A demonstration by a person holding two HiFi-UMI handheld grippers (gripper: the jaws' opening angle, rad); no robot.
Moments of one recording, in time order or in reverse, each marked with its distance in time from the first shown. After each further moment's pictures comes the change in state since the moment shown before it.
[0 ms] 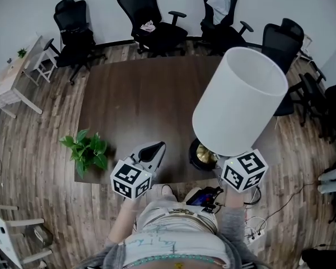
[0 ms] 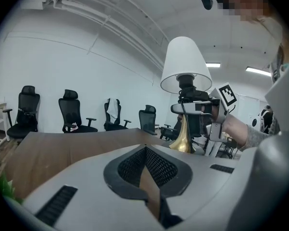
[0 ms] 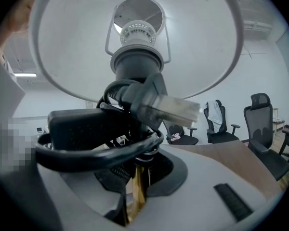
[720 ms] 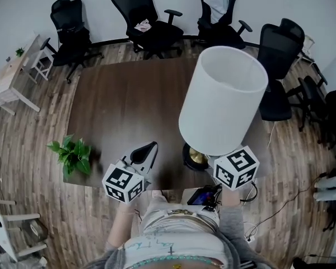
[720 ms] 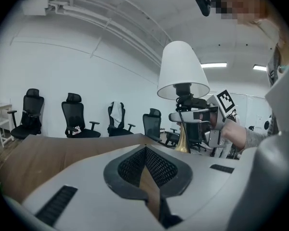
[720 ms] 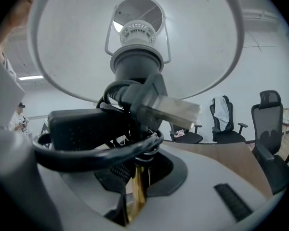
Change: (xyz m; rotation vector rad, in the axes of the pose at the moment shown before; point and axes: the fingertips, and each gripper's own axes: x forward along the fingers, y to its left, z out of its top) left arm 0.071 -0.026 0.036 -0.017 -0.042 0.078; right arm 0.003 -0.082 0.007 -0.020 0.069 0.100
